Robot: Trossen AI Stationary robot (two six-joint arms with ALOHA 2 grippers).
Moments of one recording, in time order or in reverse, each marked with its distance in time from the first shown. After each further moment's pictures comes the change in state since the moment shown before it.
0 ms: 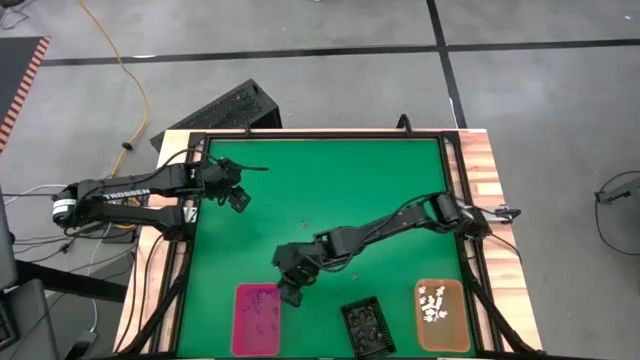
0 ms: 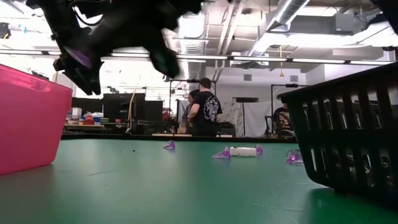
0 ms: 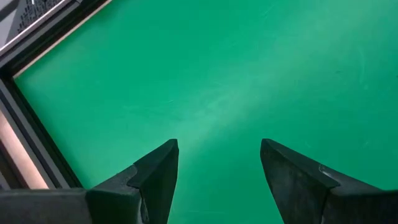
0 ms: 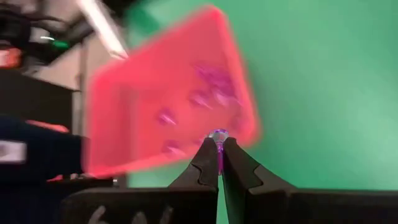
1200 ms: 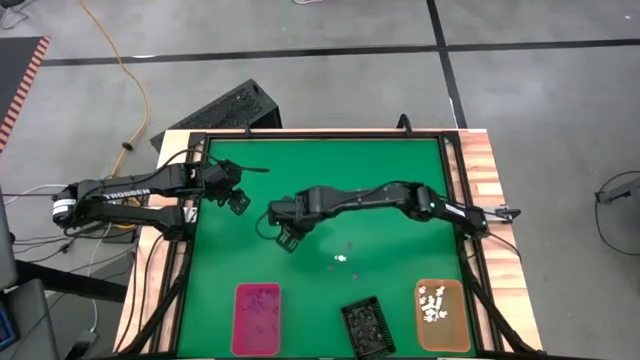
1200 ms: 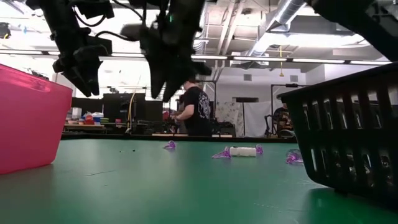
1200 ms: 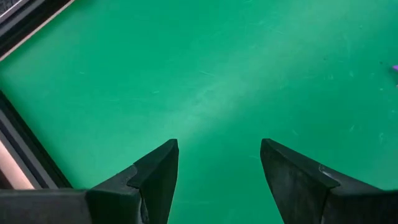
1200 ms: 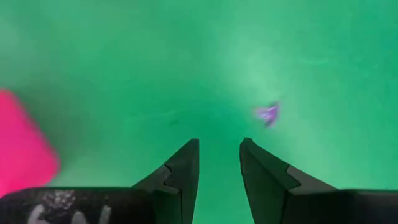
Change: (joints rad) left arm 0.000 0.001 0.000 -0.009 0.060 -0.003; right arm -0.206 0.200 0.514 -0.851 0.260 0.023
